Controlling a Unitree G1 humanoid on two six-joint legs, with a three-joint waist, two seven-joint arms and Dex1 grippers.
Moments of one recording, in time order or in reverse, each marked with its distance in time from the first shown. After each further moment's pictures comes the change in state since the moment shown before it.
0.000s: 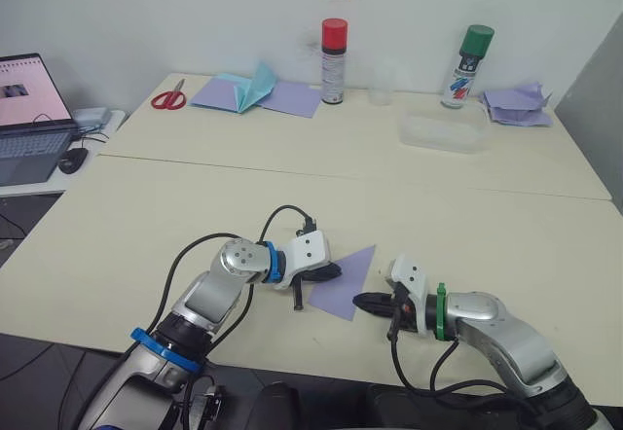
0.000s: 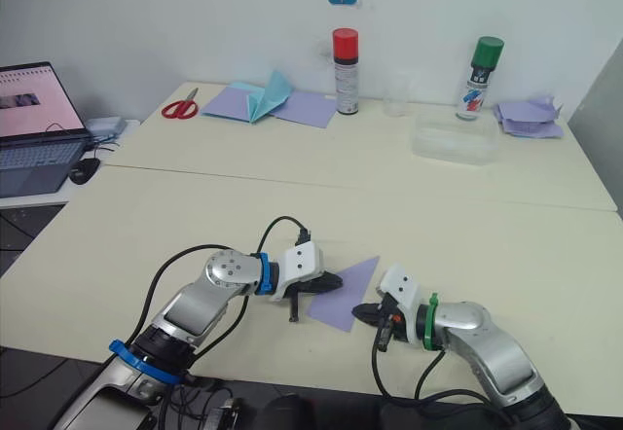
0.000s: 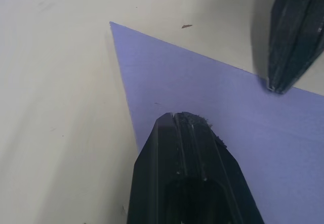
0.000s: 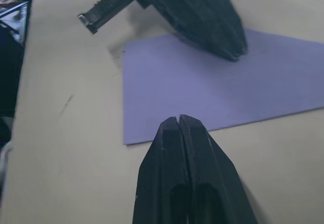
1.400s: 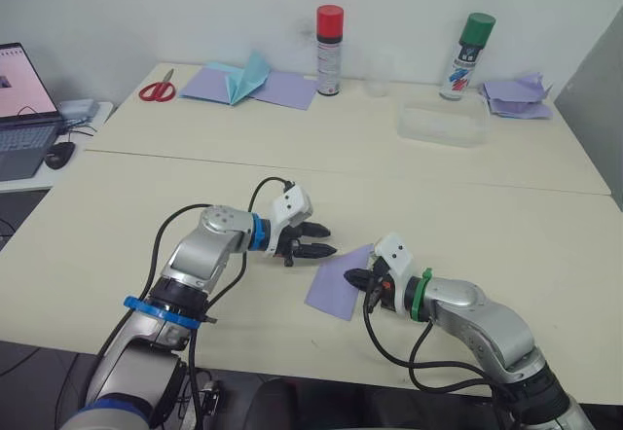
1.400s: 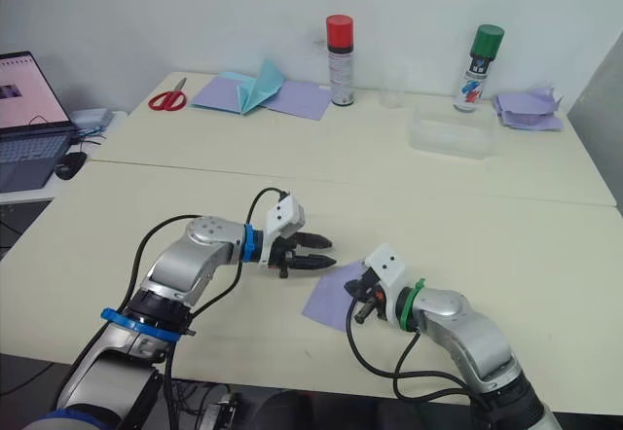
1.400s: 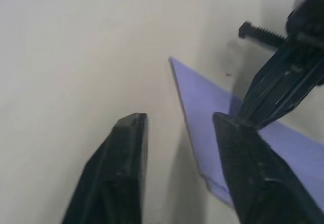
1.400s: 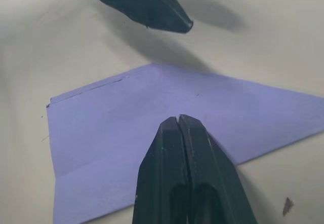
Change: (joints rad) left arm -0.218 -0.015 0.144 0.150 -0.198 0.216 -0.152; right arm -0.097 0.131 -0.023 -0.034 -0.008 0.160 -0.305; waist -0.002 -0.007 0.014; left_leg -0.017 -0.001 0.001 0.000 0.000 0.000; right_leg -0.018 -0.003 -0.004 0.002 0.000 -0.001
